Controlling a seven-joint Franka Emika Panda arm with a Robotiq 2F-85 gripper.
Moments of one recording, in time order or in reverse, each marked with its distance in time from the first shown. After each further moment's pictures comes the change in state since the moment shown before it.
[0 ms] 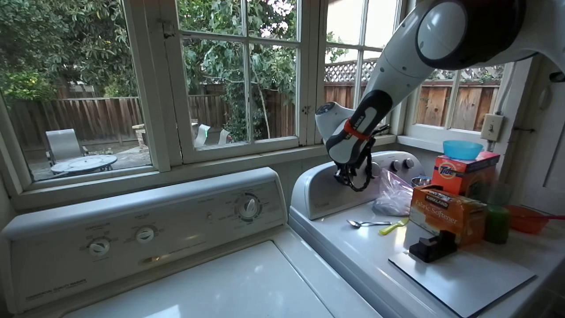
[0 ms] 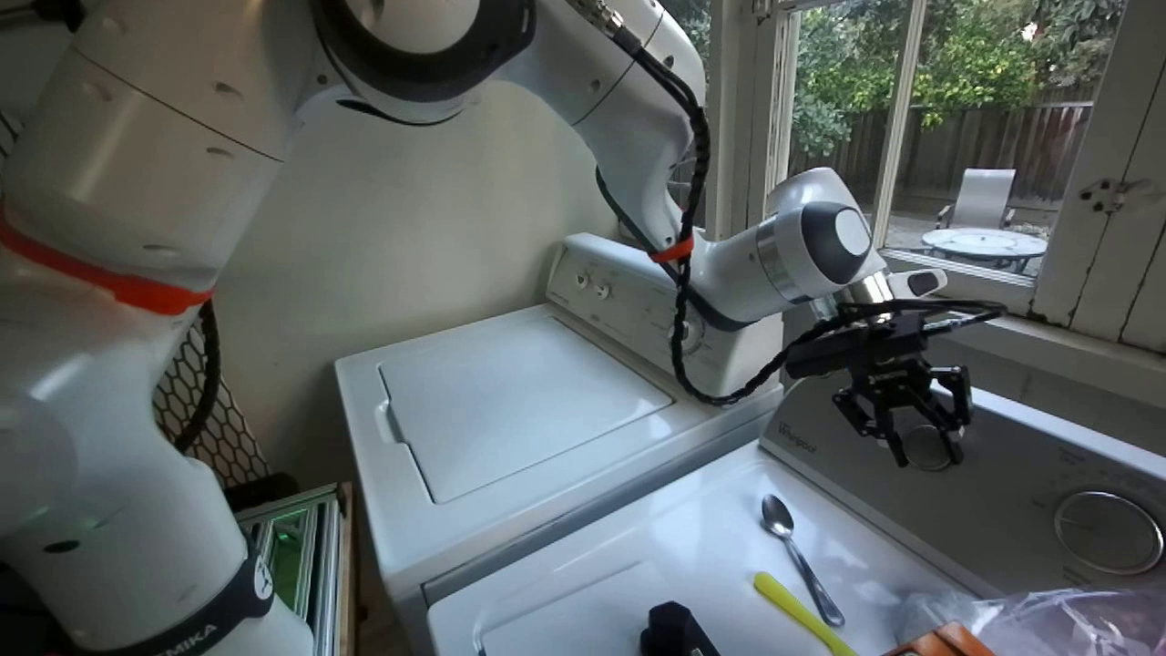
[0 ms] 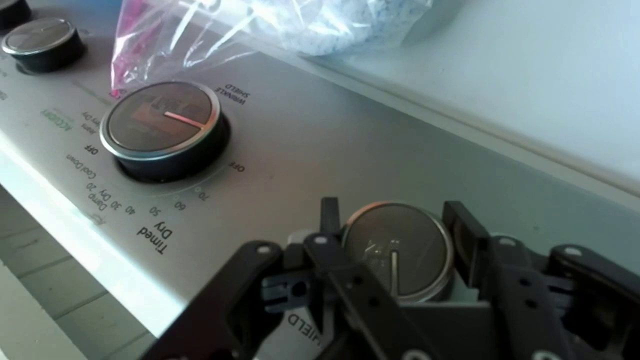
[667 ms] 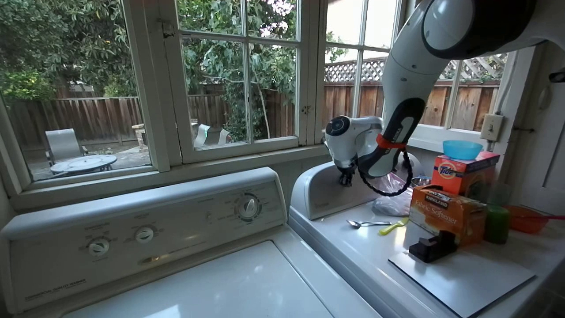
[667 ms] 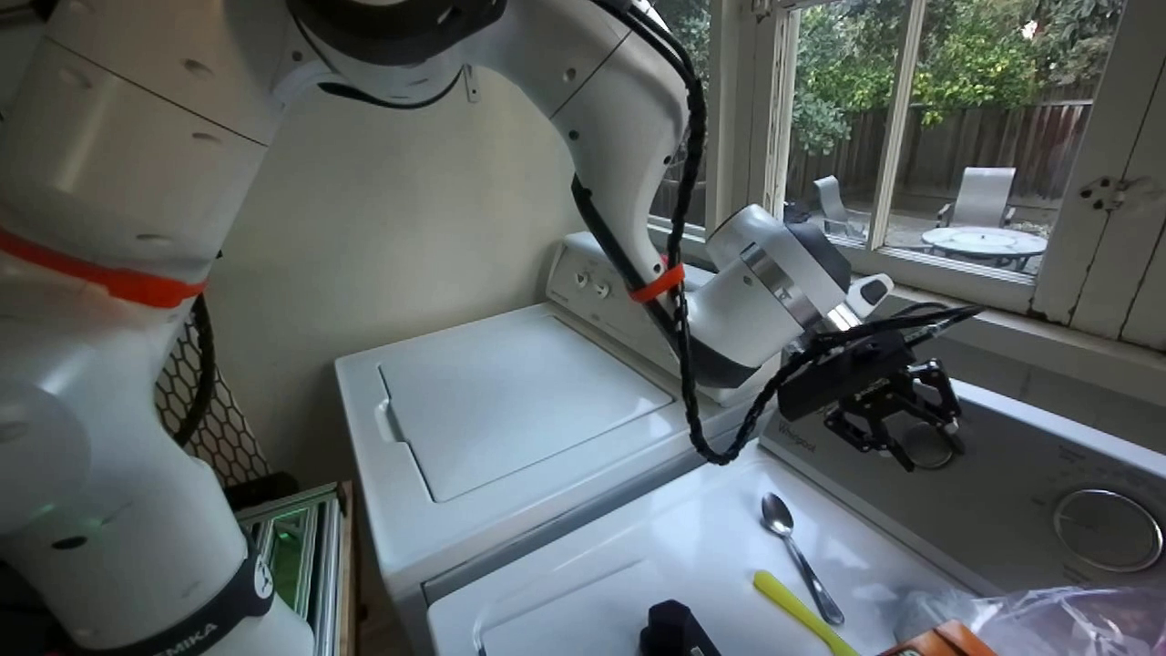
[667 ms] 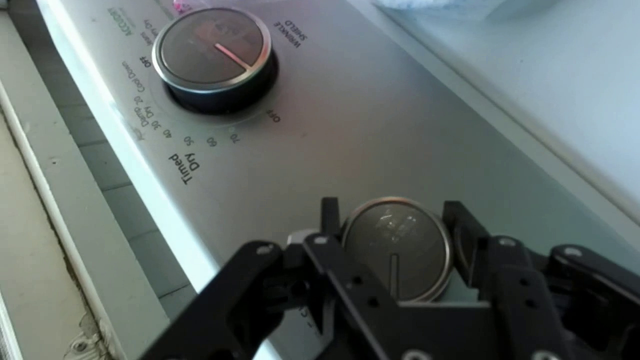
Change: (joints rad) arm 0.049 -0.053 -0.102 -0.168 -0.565 0.292 0.319
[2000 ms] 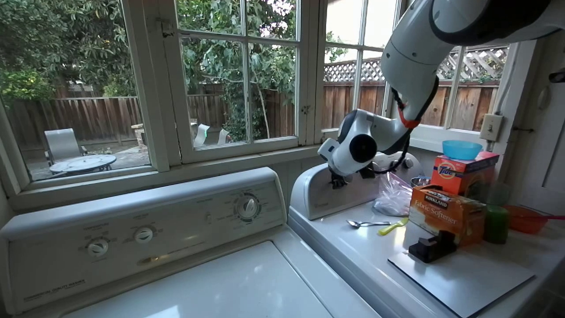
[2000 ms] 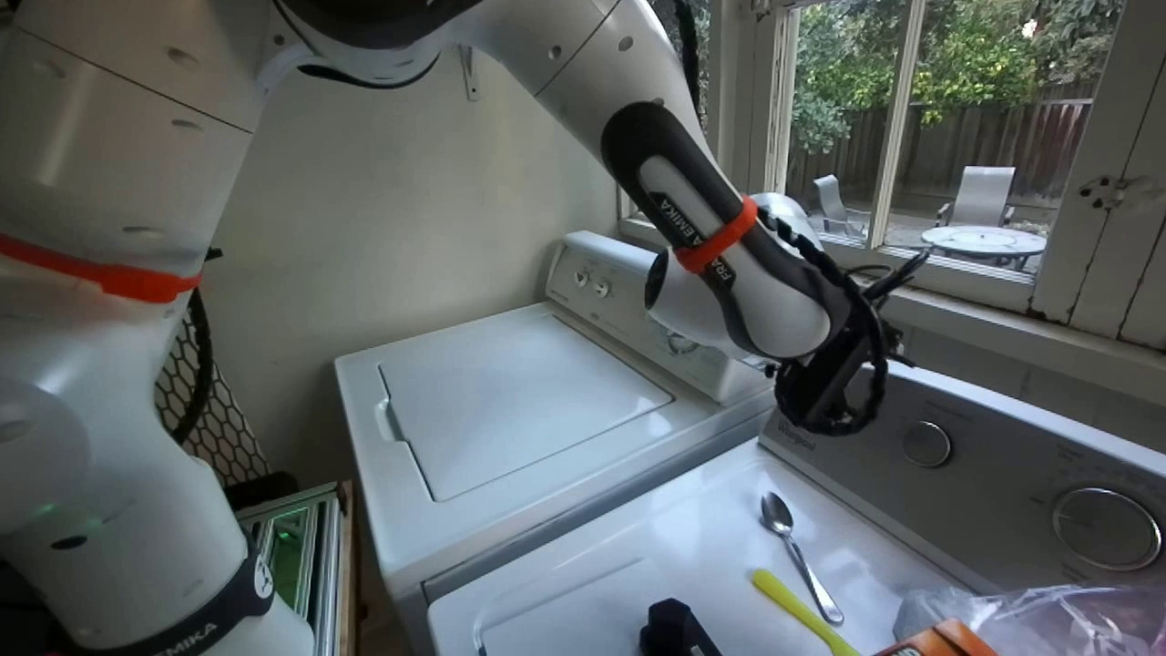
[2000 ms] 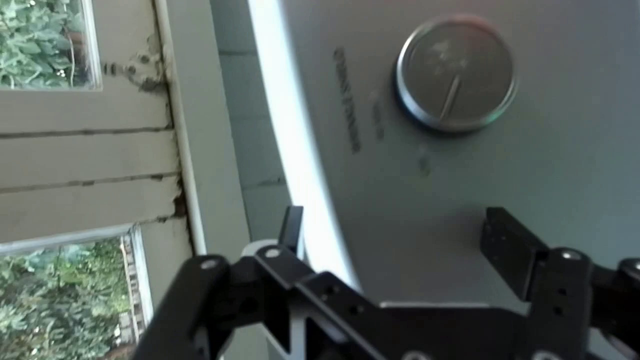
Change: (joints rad) arm -0.004 -0.054 0.087 0.003 -1.282 0.081 0.807
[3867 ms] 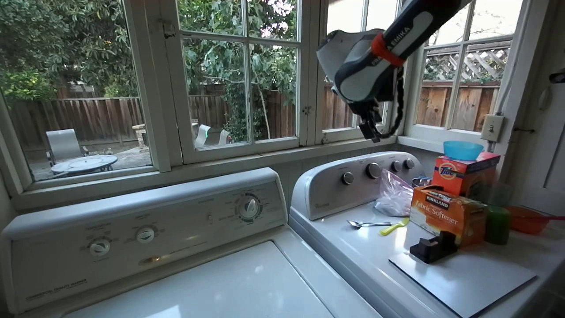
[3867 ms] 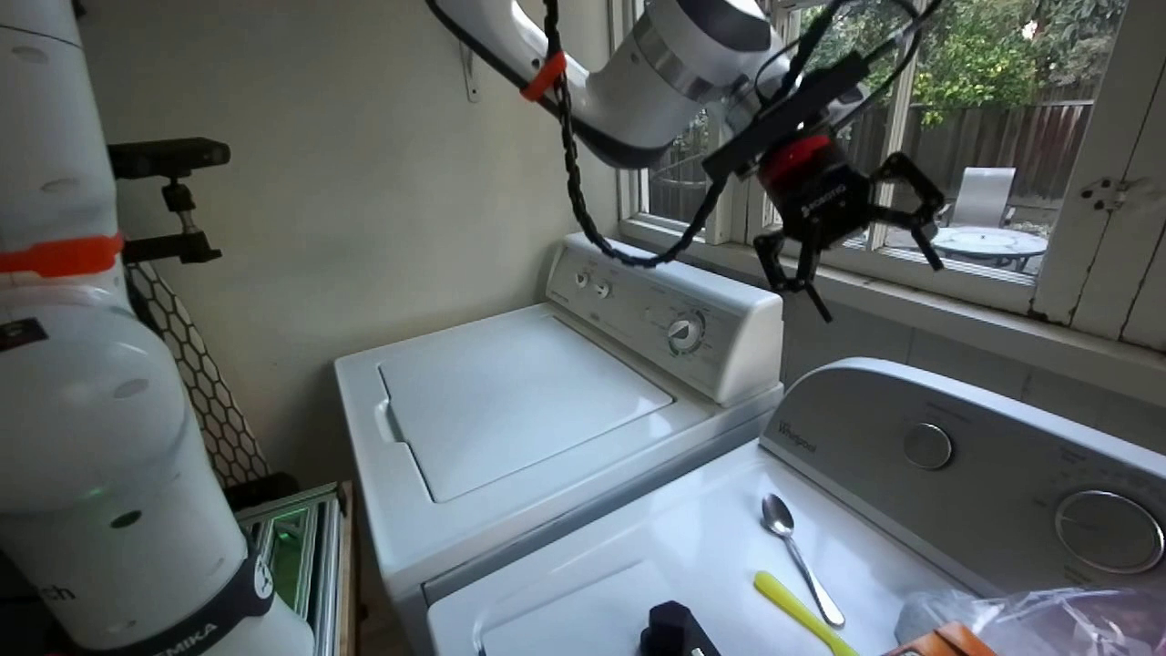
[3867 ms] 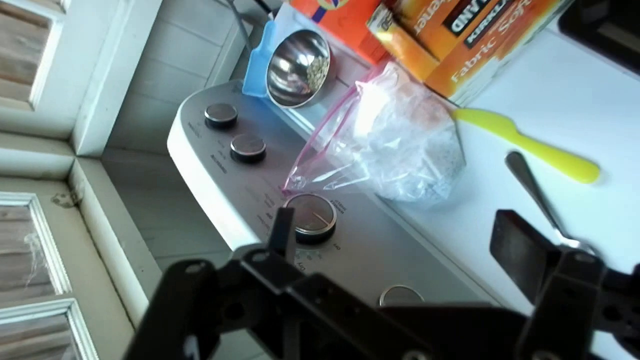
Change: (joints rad) arm 0.378 -0.439 -0.294 -0.140 1.743 -0.790 -1.411
